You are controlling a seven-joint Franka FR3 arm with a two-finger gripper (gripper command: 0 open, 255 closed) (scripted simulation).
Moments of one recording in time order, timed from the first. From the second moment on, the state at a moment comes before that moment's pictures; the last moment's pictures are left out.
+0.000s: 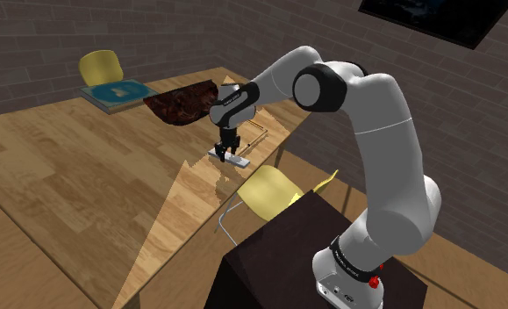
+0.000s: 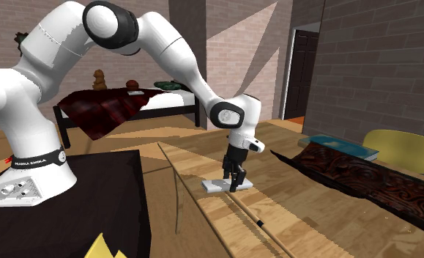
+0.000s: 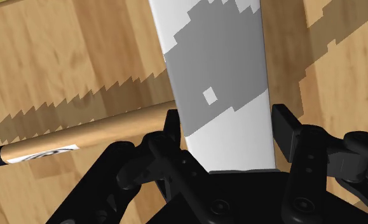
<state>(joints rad) -0.01 0.84 -0.10 -1.62 0.01 2.24 -0.18</state>
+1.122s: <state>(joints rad) -0.01 0.73 -0.10 -1.65 0.00 2.15 -0.18</state>
